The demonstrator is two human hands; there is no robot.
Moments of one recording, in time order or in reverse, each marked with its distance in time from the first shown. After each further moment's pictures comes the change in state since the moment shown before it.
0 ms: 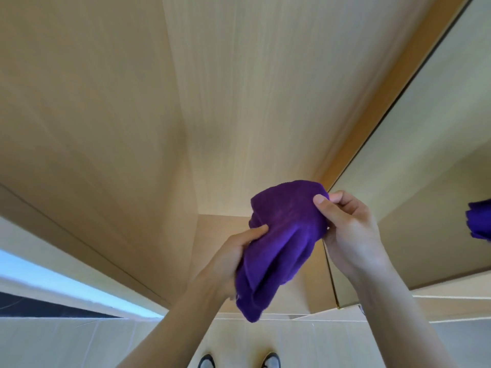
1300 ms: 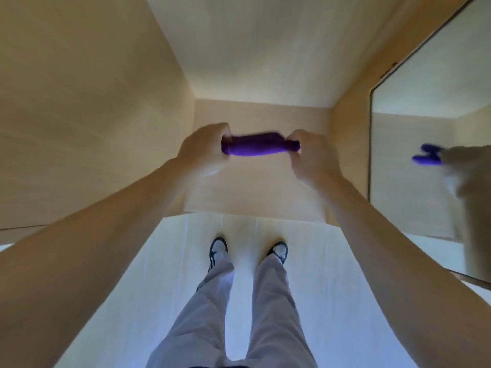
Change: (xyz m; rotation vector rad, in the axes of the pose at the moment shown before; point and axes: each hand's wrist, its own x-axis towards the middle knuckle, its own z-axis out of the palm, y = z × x) left_hand 0.194 0.005 -0.186 1.920 0.585 0.161; right_hand 0.175 0.291 -0.104 -1.428 -0.289 -0.035
